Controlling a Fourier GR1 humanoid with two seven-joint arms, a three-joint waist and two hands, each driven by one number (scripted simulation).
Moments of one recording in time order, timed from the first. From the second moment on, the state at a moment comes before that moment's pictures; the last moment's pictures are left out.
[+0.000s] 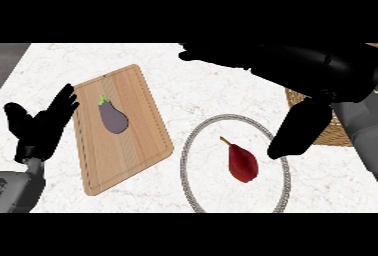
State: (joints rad) left arm -0.21 0.48 -0.10 -1.35 0.33 0.14 0.15; right arm -0.97 -0.45 0.27 -1.68 0.05 0.78 0.36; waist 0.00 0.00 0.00
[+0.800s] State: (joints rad) left arm -0.21 0.45 -0.07 -1.37 0.28 0.13 0.17; right arm -0.93 -0.62 0.09 -1.50 -0.17 1.08 0.23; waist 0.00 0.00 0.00
